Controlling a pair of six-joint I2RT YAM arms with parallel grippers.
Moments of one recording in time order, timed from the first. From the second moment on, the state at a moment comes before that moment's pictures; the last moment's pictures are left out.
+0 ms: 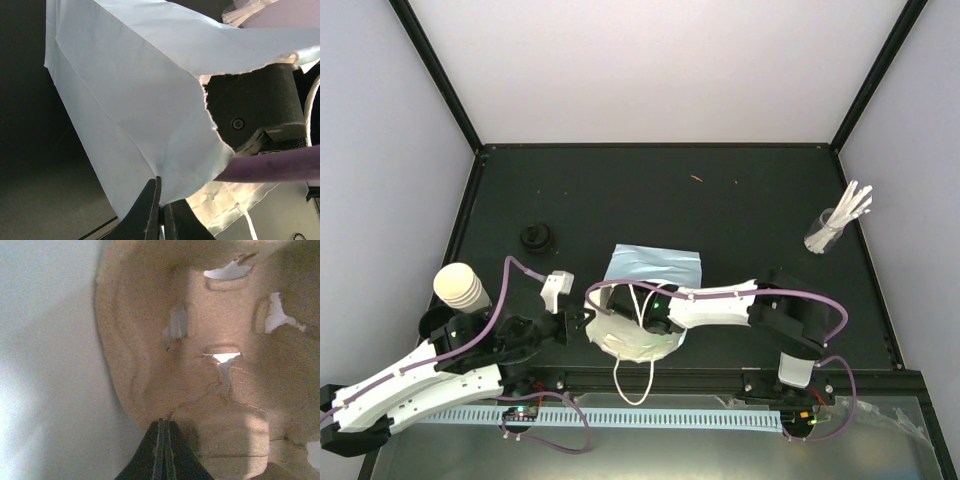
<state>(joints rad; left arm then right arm) -1.08 0.43 0.64 -0.81 -0.04 -0.92 1.22 1.80 1.02 -0.43 0.61 -0.41</state>
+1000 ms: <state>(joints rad) -1.08 0.43 0.62 -0.75 0.02 -0.96 1.40 1.48 0.93 -0.39 0.62 -0.39</state>
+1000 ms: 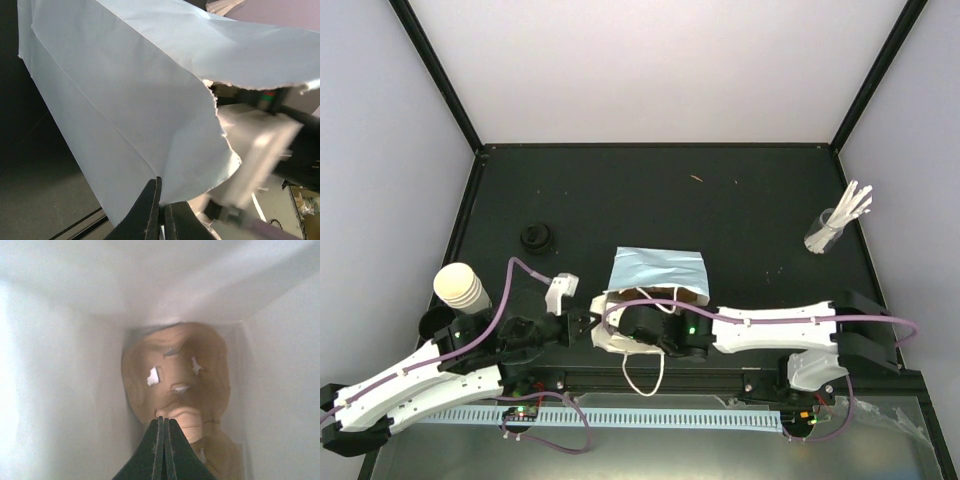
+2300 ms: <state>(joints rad) -1.08 0.44 0.60 -0.72 0.03 -0.96 1.44 1.03 1.07 -0.47 0.27 -0.30</state>
